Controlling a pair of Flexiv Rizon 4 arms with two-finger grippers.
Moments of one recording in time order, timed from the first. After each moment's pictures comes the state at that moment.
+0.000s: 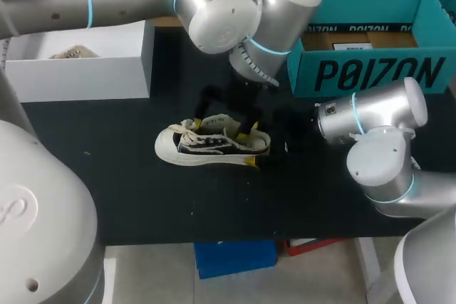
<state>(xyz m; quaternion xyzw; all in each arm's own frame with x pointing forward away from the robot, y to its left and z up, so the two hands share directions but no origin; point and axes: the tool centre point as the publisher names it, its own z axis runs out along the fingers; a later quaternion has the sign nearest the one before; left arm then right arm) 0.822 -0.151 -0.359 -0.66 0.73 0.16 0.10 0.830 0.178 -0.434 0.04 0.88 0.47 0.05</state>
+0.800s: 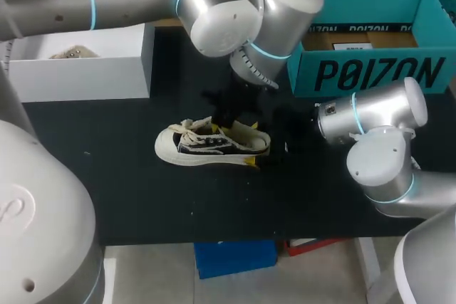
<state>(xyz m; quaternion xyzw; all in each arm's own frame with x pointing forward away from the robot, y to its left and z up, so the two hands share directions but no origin) 0.829 -0.150 -0.364 -0.65 0.73 0.15 0.12 0.830 0.178 -0.434 0.04 0.88 0.47 0.05</state>
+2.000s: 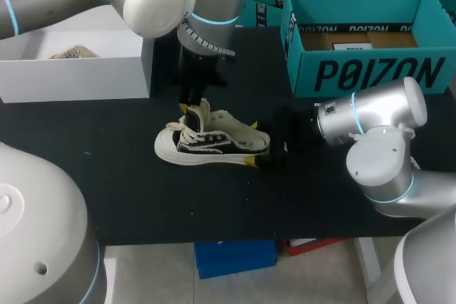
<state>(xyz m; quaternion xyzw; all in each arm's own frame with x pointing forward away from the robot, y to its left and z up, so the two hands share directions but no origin) 0.847 -0.085 -0.315 -0.70 0.70 0.08 0.08 0.831 0.179 -0.433 0.04 0.88 0.47 0.05</state>
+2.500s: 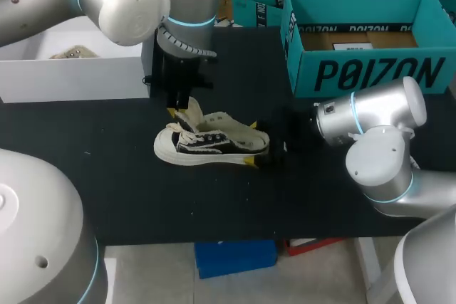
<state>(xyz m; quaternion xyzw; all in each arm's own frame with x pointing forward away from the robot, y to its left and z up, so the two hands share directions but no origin) 0.843 -0.062 -0.325 -0.71 0.69 0.07 0.06 0.831 0.180 -0.433 0.04 0.88 0.47 0.05</state>
